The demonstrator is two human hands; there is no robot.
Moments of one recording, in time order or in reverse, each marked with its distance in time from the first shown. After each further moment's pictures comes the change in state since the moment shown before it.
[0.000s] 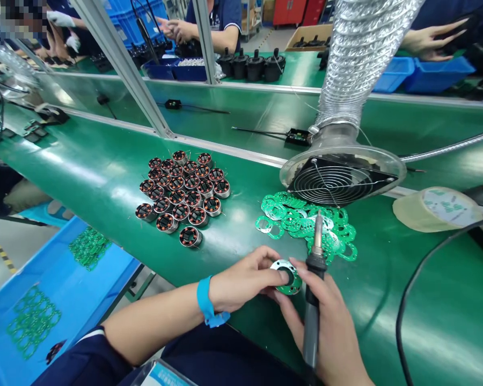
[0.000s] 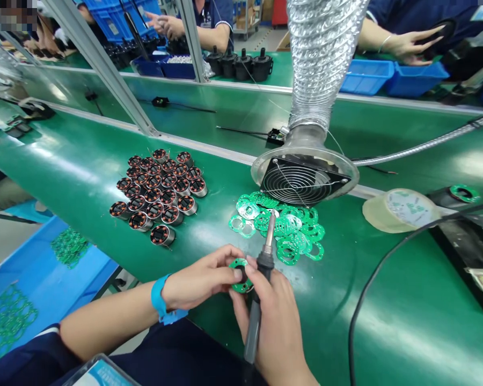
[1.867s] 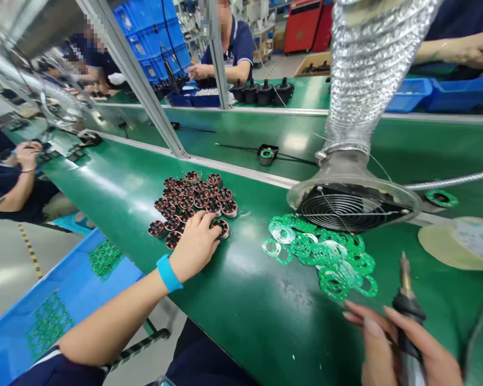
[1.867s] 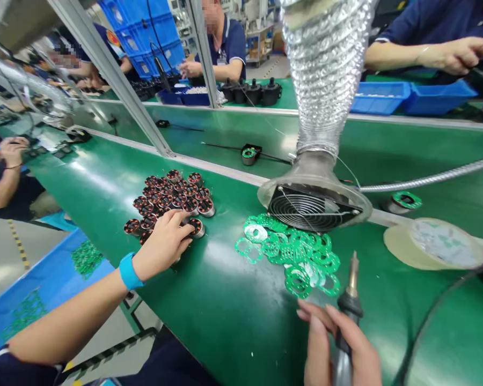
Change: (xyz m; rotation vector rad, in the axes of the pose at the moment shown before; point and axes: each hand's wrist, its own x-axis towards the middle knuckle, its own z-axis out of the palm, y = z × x) left_hand -0.025 0.057 -0.091 2.026 0.702 0.498; right_hand -0.016 0.051 -0.014 0.108 0.383 0.487
